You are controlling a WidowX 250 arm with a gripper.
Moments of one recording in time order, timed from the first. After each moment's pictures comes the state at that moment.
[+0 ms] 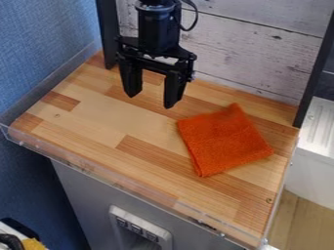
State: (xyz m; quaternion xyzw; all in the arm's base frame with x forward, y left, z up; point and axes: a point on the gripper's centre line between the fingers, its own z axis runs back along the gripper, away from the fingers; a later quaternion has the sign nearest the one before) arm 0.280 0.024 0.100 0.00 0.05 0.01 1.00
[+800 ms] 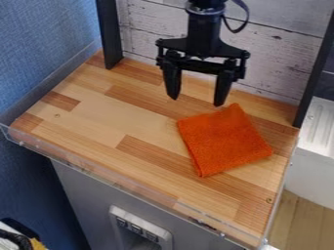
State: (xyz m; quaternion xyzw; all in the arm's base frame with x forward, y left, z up) arm 0.307 -0.027 0.103 0.01 -0.01 0.13 0.99
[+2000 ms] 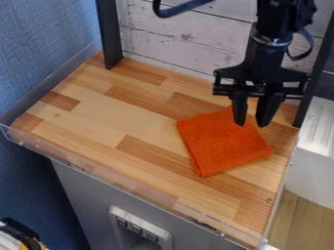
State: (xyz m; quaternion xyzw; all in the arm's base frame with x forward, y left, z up) arm 0.324 -0.090 0.074 0.01 0.00 0.23 0.97
